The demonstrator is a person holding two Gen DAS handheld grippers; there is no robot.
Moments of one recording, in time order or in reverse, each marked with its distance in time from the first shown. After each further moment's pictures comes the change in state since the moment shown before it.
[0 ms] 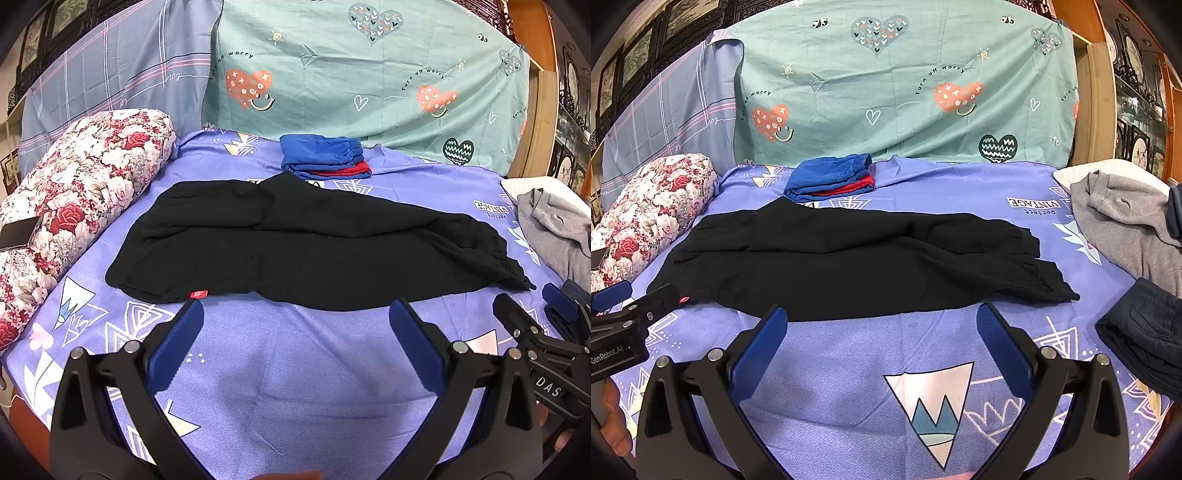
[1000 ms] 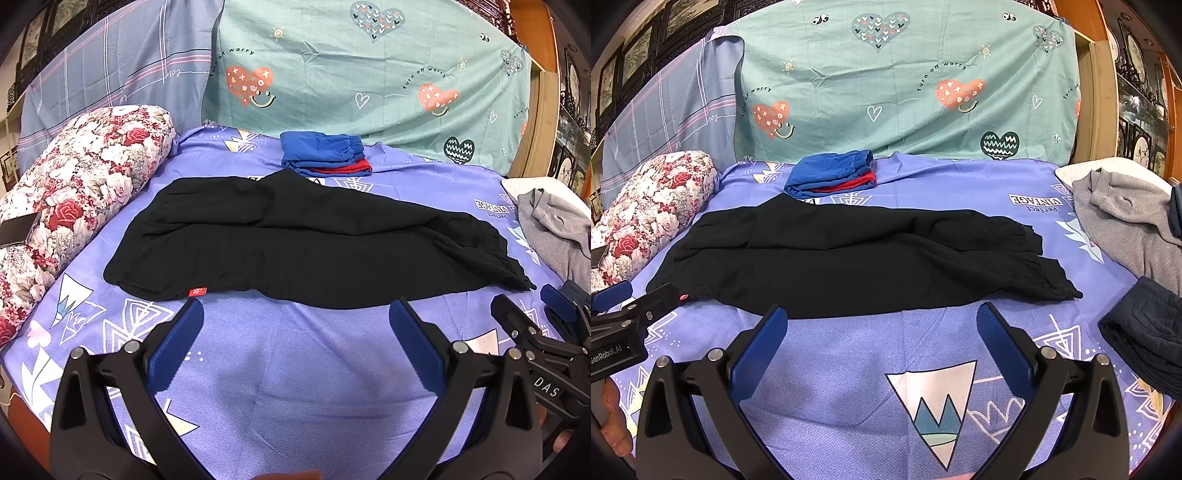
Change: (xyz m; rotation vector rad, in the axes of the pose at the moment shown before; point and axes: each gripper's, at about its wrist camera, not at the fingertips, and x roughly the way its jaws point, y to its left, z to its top) left arm 0.004 0.005 0.000 -0.016 0.014 -0.001; right arm 0.005 0.001 -0.002 0.001 0.013 0.004
